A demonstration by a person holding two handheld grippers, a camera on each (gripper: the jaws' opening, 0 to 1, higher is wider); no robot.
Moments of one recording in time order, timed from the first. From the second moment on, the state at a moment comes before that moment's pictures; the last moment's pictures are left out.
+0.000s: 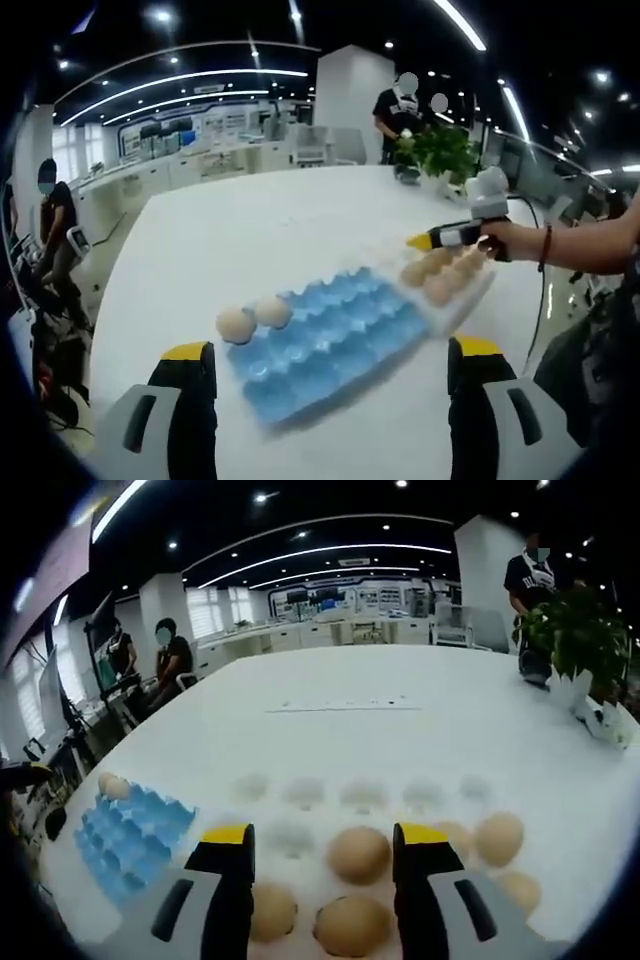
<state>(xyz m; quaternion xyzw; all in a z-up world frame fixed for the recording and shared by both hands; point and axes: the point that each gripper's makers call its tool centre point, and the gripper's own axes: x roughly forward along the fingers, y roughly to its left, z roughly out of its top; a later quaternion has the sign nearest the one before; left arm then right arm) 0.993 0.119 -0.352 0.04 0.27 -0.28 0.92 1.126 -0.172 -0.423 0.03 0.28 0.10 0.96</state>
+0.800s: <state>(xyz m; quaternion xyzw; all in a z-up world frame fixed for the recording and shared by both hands) 1.002 0.124 -0.352 0.04 0.27 -0.28 0.92 1.135 -0.190 -0.435 0.00 0.25 0.04 0.97</state>
